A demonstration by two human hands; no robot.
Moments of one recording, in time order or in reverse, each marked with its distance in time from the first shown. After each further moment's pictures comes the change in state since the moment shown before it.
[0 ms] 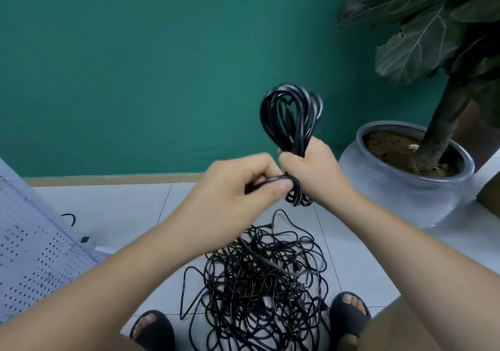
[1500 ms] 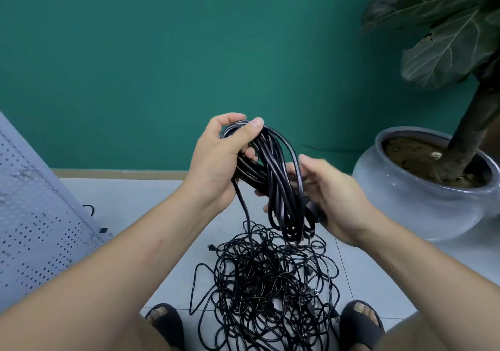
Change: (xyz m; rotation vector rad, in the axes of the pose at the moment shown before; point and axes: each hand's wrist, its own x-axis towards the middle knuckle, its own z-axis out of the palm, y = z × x) left_hand 0.043 -0.036 -0.017 -0.814 0.489 -0.349; right_hand -0.045 -0.022 -0.005 0.736 -0.610 0.244
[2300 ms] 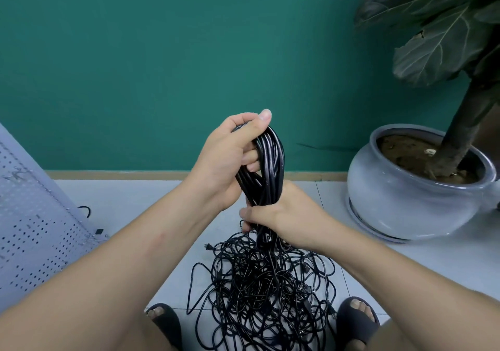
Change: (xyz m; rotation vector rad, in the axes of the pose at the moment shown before) left_hand 0.000 0.000 0.020 -0.017 -0.137 -0.073; right_hand 0.014 0.026 0.026 -0.490 0.030 -0.088
